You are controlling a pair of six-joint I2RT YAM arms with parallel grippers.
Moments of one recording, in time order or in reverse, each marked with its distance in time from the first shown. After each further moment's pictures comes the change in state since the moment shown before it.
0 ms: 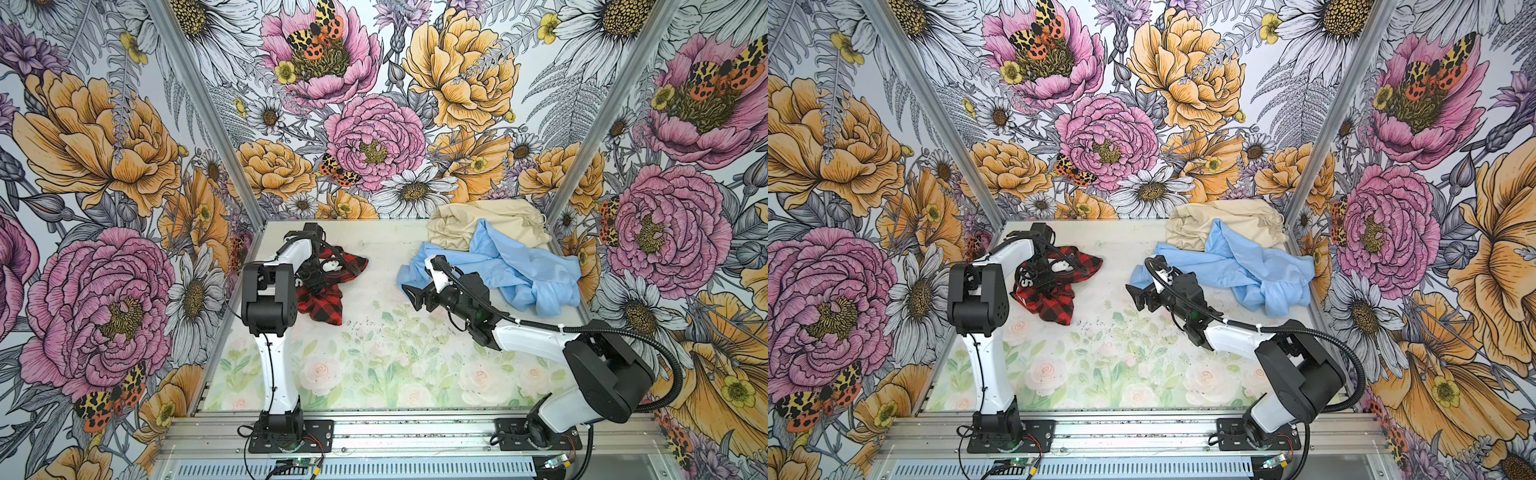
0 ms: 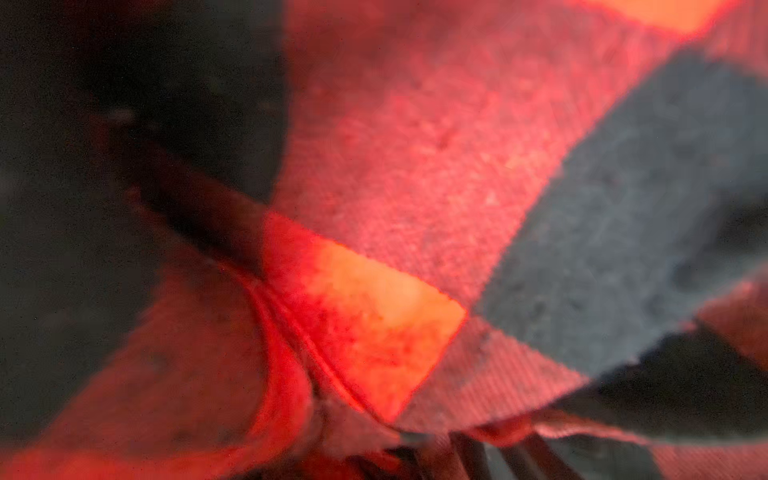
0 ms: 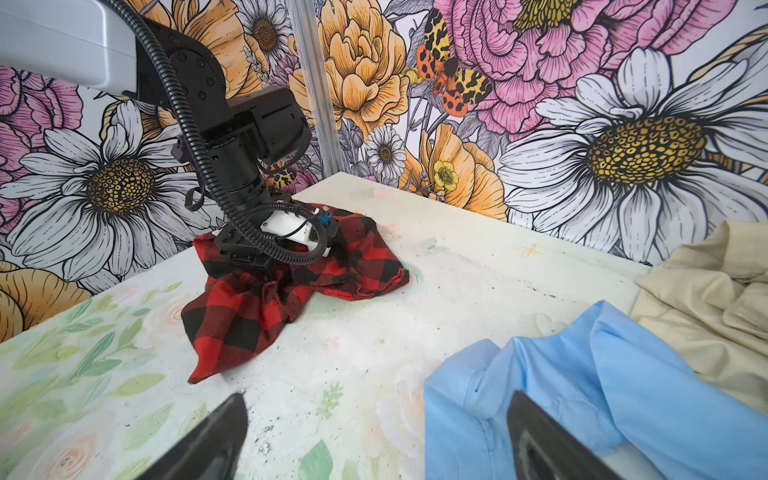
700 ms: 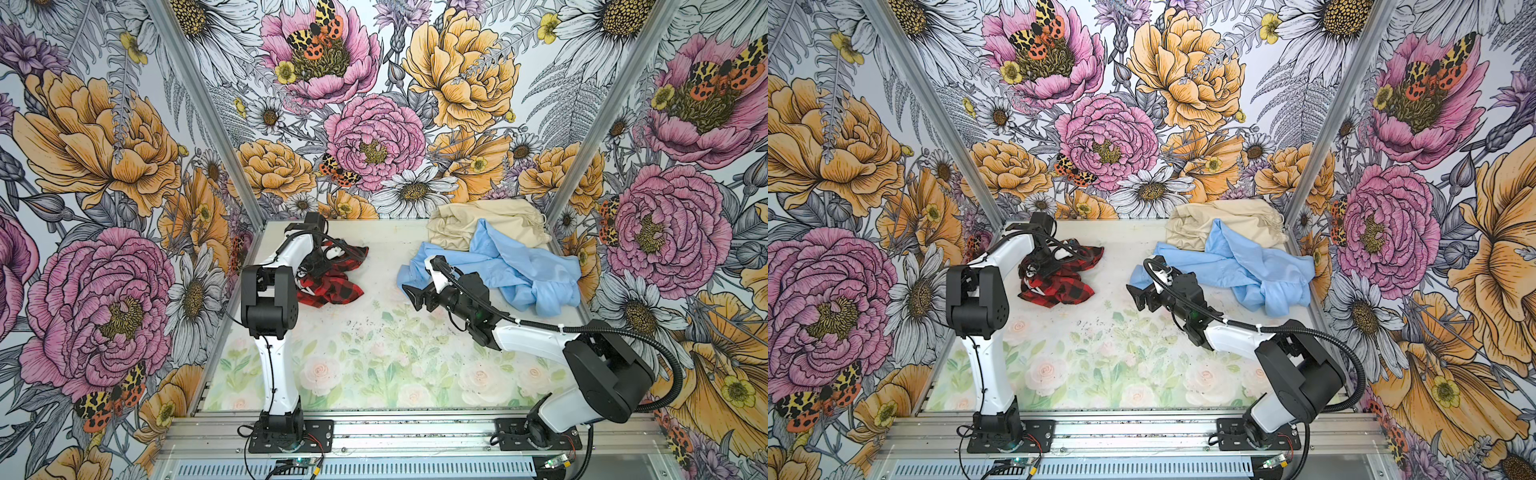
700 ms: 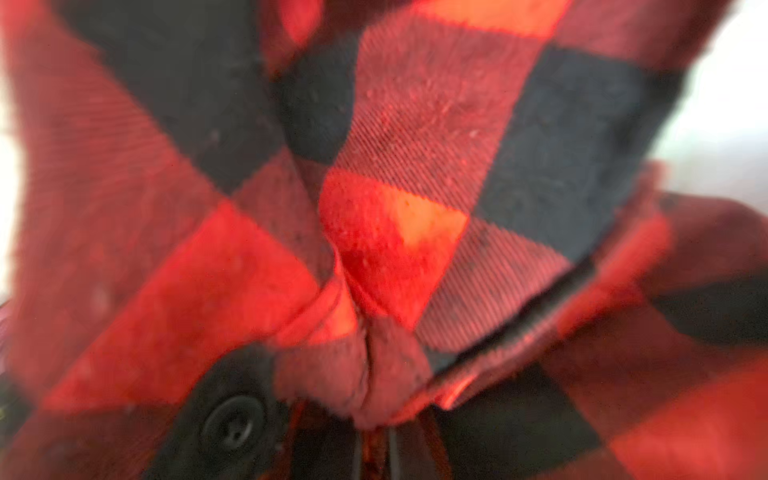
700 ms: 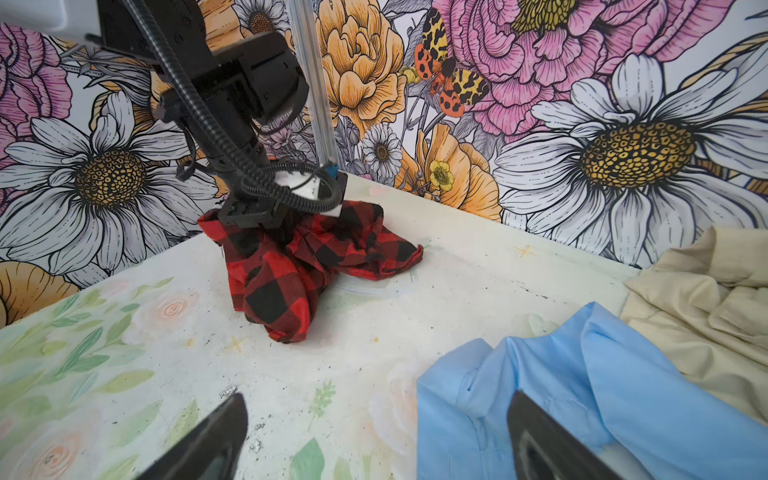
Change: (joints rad) left arm -0.035 -0.065 0.105 0.009 0.036 -0.192; right arm 0.000 0.000 0.000 -0.007 0.013 -0.024
